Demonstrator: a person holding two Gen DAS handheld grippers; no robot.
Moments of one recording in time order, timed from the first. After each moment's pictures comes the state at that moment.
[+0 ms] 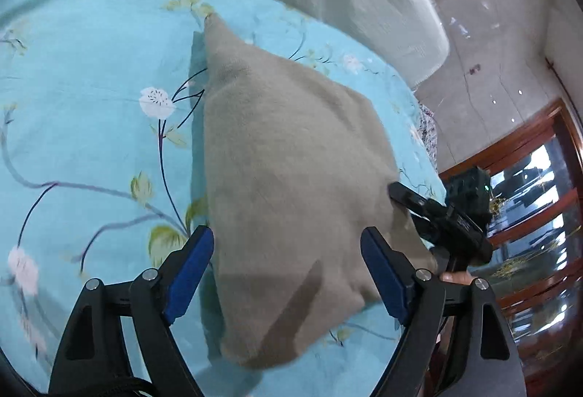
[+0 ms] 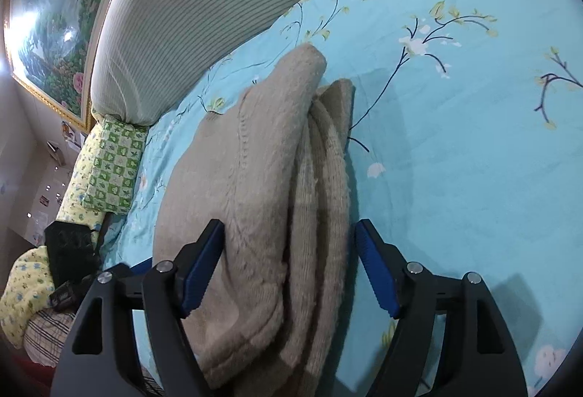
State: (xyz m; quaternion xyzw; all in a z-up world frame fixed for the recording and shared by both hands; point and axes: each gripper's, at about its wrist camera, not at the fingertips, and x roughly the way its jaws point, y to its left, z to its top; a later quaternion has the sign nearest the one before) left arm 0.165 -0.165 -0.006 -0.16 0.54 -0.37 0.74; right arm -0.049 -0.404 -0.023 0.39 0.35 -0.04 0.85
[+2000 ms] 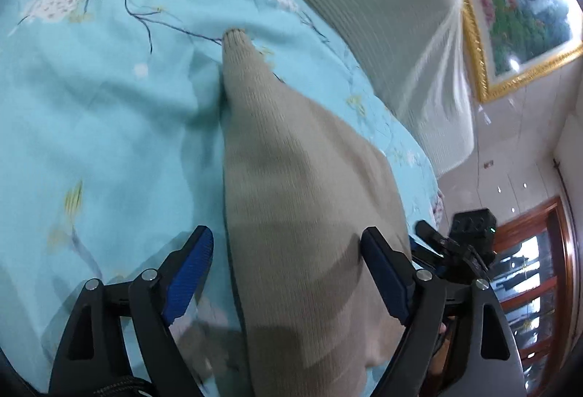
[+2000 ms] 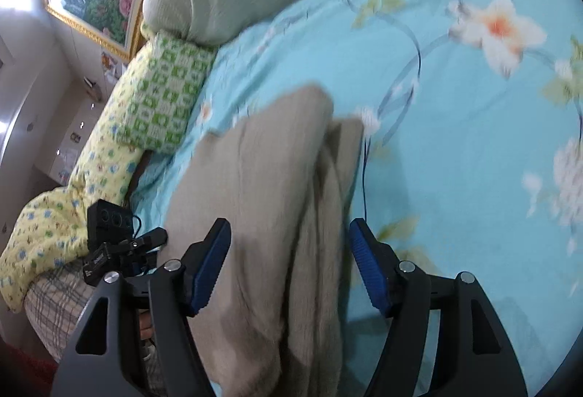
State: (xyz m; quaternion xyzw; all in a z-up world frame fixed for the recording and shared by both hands) left arm 0.211 0.107 -0.038 -0.29 0.51 -0.27 0.76; right arm 0.082 -0.216 -0.020 0.35 0.38 0.09 0.85
